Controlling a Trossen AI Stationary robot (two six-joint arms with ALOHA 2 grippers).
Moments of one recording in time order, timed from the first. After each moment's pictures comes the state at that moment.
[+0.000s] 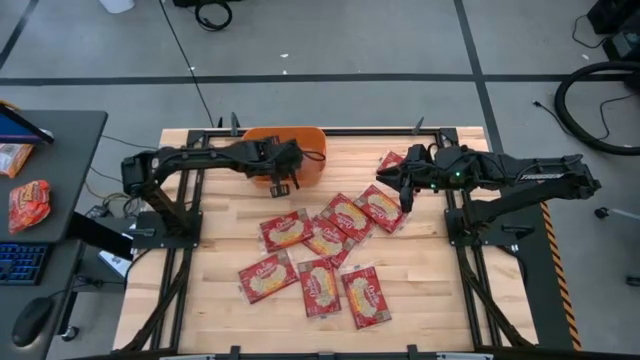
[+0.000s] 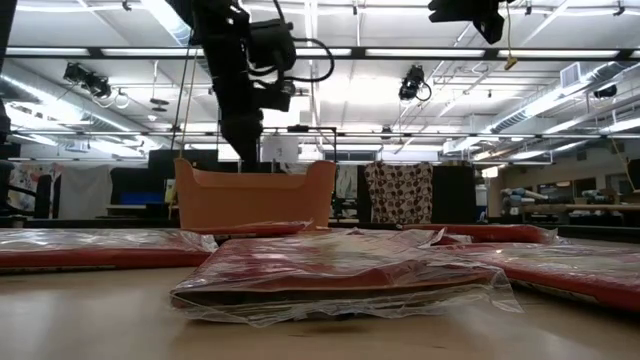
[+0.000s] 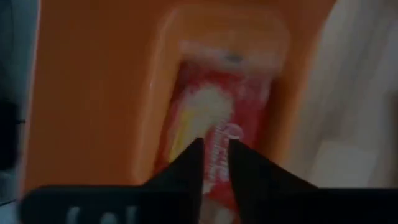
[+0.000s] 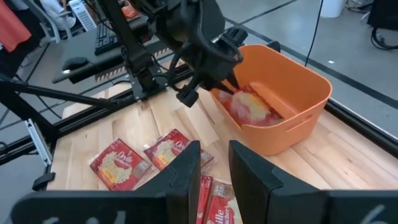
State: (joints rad) left arm 0.31 1.64 1.19 -0.69 -0.36 0.20; right arm 0.03 0.90 0.96 -0.44 0.27 0.40
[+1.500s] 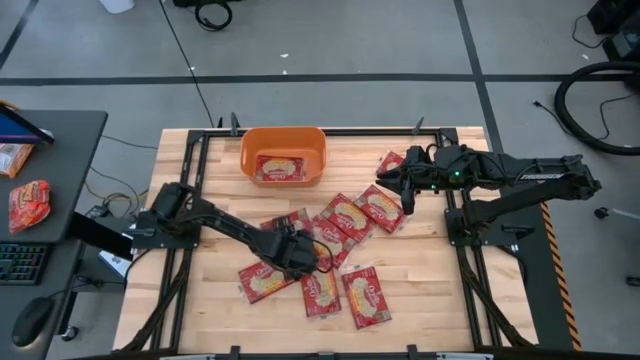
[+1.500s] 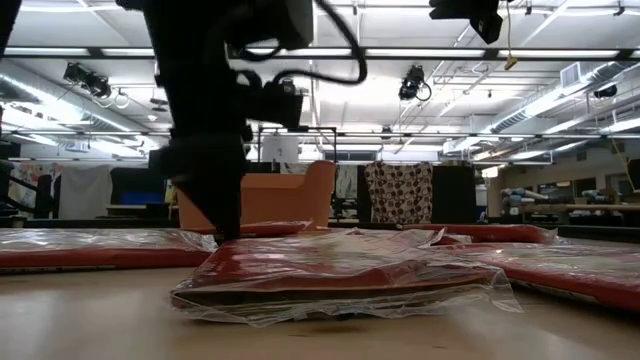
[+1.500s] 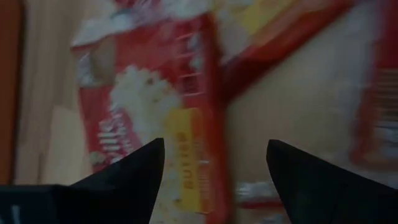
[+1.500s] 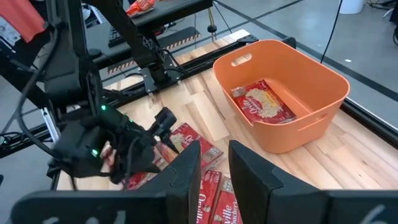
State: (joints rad) left arm -0.32 1.95 1.27 -0.79 -0.45 -0.52; right arm 0.02 0.90 0.96 -0.44 0.20 0.37
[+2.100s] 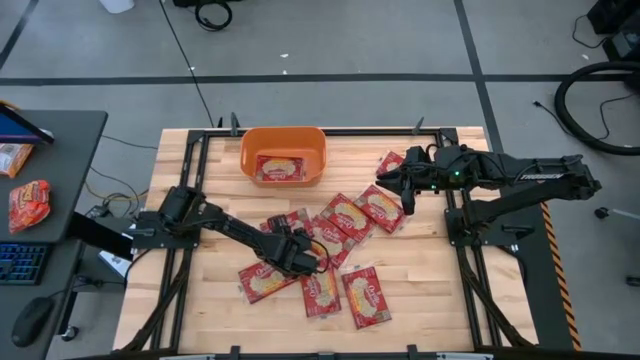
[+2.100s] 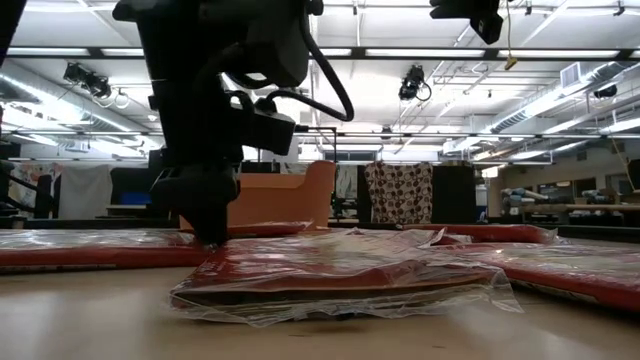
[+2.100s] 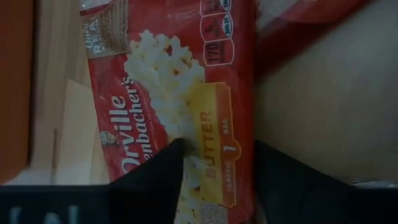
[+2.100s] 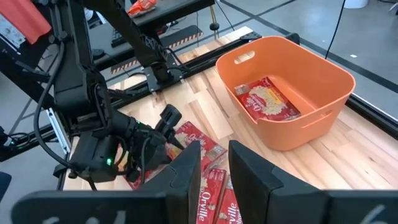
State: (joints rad) left arm -0.32 2.02 1.27 -0.85 -0.49 -0.59; right arm 0.02 0.90 0.96 -0.45 0.19 0.40
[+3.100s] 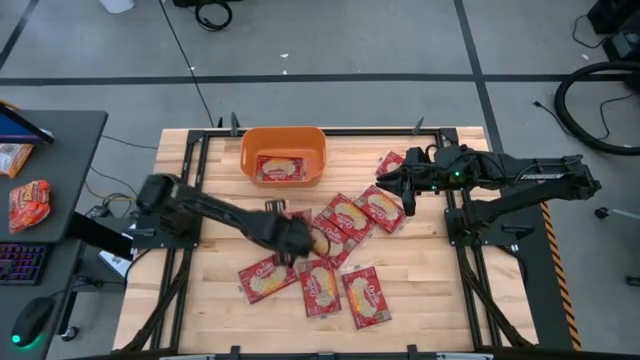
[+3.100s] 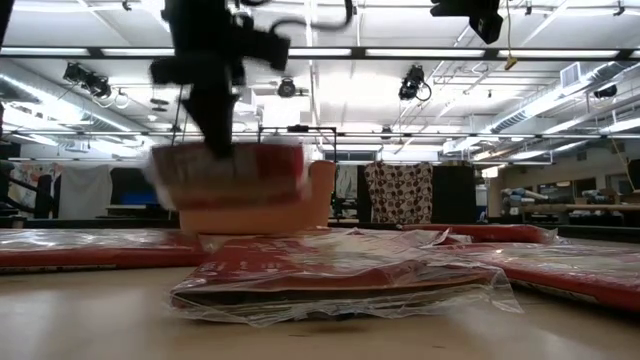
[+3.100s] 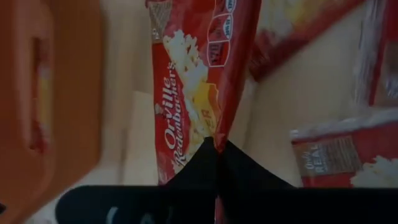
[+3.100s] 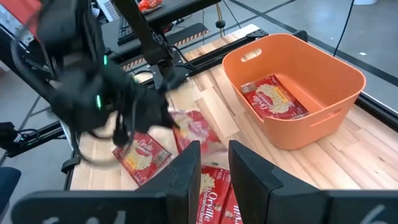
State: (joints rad) left arm -0.24 1.78 1.36 -1.06 -0.42 -0.37; right arm 0.02 0.90 0.96 -0.44 0.16 0.40
